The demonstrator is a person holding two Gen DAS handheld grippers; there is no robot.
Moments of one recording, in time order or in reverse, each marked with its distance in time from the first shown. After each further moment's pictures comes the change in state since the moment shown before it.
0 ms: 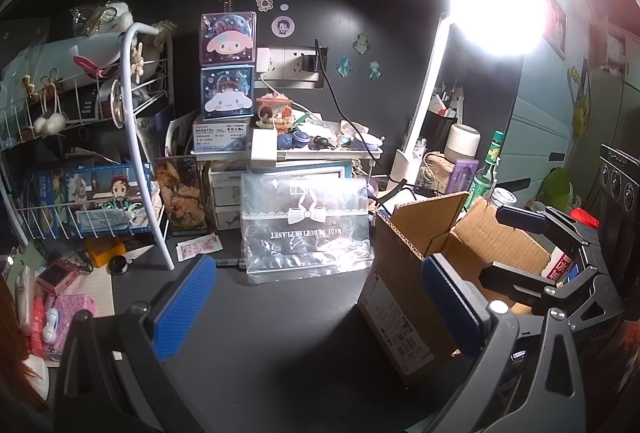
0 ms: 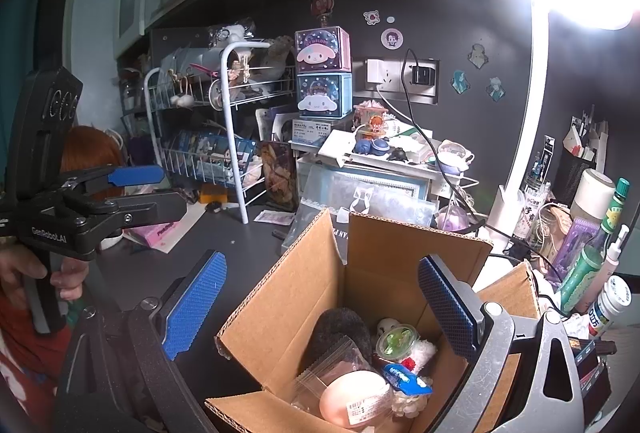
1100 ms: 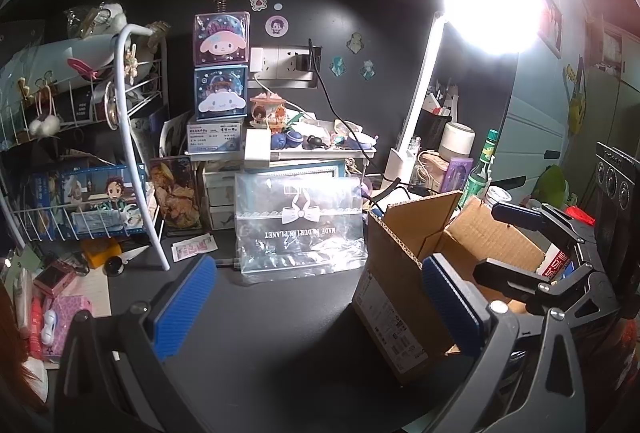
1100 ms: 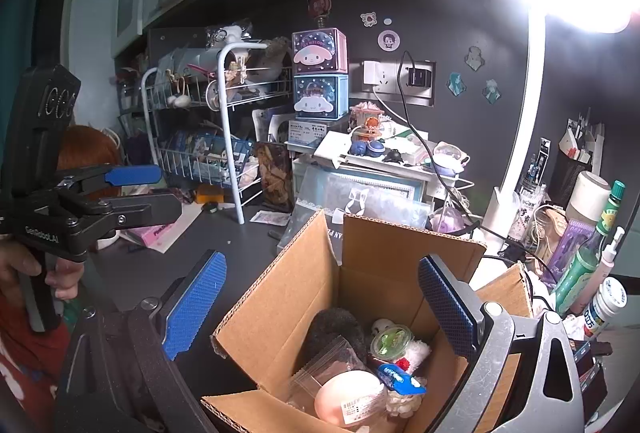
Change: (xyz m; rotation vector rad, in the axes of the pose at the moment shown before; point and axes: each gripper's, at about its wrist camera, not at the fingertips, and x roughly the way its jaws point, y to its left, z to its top) left arm 0.000 -0.002 0.002 0.006 0.005 -0.016; right arm -0.002 -0.008 0.002 -0.012 0.000 0.003
